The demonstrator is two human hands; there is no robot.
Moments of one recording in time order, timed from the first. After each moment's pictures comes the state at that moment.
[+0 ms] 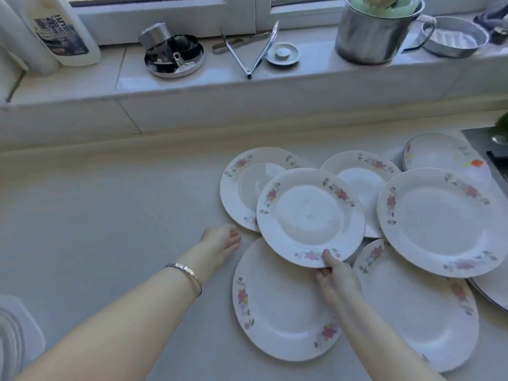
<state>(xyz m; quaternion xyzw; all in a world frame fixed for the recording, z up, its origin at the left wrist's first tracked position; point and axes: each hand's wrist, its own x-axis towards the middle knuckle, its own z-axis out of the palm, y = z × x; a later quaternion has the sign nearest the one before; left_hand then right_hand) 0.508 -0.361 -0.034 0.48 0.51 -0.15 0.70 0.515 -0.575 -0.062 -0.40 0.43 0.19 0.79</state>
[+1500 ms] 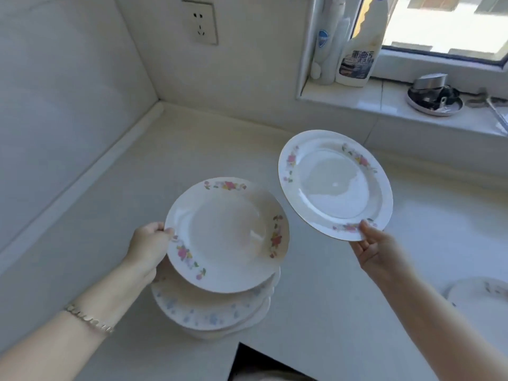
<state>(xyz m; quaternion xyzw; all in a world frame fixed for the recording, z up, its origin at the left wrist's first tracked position) 0.096 0.002 0.055 0.57 0.62 0.17 0.51 0.343 -0.247 0.057 -0.45 0.17 0.37 0.79</state>
